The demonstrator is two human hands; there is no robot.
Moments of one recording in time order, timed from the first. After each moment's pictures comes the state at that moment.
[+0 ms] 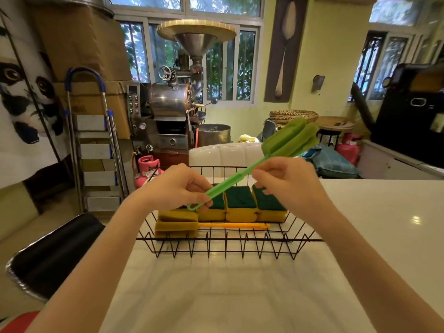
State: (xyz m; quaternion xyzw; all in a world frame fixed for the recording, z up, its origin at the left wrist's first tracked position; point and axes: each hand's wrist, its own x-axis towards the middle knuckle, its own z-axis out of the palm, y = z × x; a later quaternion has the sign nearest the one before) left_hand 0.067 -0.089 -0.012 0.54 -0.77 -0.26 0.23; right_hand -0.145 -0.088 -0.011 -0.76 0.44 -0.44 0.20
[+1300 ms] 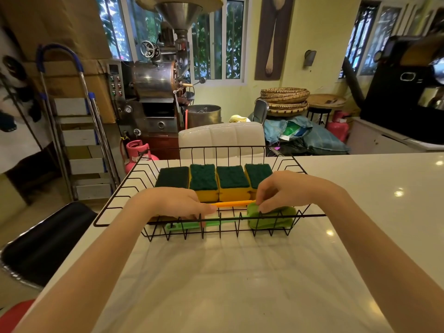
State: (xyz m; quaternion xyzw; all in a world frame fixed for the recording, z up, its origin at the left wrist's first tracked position) left_hand 0.051 -0.102 -0.053 0.60 -0.74 -0.27 -0.09; right_hand -0.177 -0.136 -0.051 -0.85 0.47 -0.02 0.24
